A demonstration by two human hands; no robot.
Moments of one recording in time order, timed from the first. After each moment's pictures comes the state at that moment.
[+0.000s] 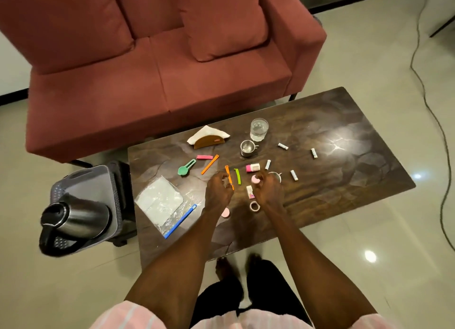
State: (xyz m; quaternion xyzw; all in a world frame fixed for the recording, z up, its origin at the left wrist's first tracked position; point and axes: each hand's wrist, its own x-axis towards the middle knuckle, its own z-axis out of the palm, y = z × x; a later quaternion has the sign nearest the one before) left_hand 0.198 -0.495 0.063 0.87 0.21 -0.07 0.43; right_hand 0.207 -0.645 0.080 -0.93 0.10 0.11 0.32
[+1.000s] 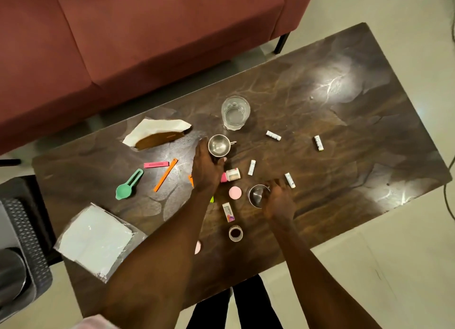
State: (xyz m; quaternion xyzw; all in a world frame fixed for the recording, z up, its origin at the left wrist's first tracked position) left_hand 0.397 -0.544 -0.123 0.88 0.20 -0.10 0.42; right_hand 0.321 -0.728 -0.106 -0.93 0.17 0.23 0.21
